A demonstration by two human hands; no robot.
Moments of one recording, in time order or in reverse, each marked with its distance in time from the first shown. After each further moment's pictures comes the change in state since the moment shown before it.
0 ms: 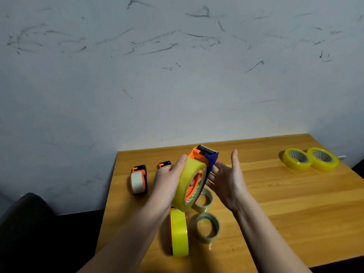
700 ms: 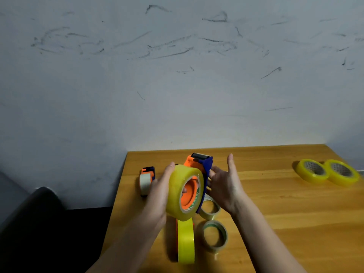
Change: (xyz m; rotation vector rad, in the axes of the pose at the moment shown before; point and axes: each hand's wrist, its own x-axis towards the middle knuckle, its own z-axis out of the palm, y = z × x) left_hand 0.006 -0.010 -0.028 -0.220 0.104 -0.130; right_hand 0.020 0.005 0.025 0.006 -0.120 0.160
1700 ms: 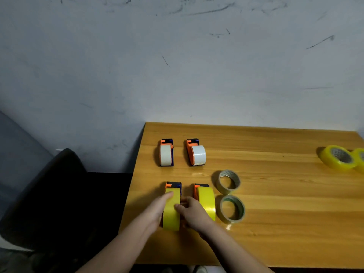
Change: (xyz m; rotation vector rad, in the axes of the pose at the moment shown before) left_hand 0.050 -0.123 -0.115 0.155 -0.039 -0.474; right_hand 0.001 0.178 0.038 -1.014 0.028 0.162
